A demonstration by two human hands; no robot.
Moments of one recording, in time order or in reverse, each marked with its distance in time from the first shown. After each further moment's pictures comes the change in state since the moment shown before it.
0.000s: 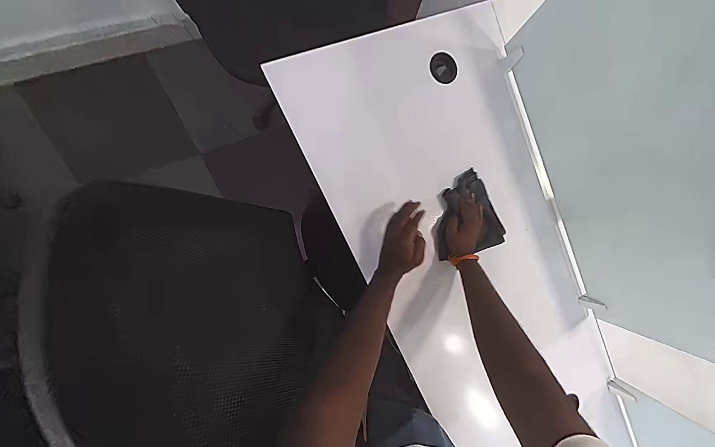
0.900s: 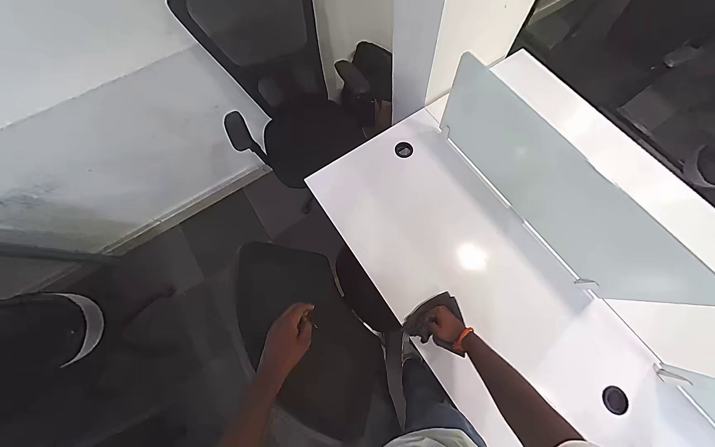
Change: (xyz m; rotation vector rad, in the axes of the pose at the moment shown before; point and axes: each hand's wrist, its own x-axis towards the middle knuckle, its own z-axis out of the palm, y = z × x) left_hand -0.098 0.125 -0.331 0.501 -0.445 -0.474; right_hand -0.196 -0.053 -0.093 0.444 -0.878 -0.013
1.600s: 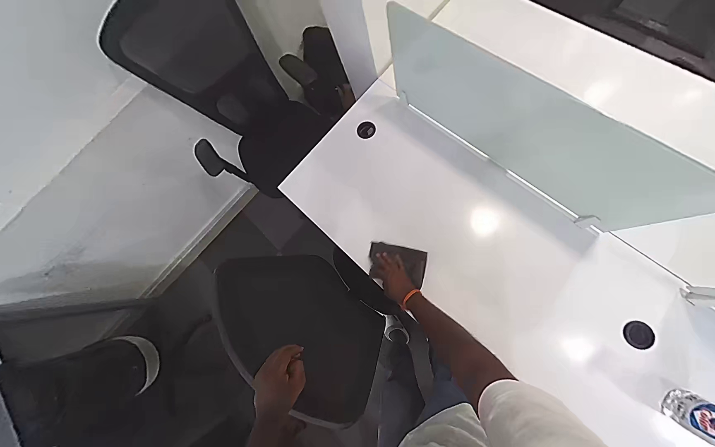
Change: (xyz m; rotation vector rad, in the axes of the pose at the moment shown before) left_hand -0.083 -0.012 0.031 0.206 0.314 0.235; right_hand 0.111 -0.053 0.052 -0.224 0.403 -0.099
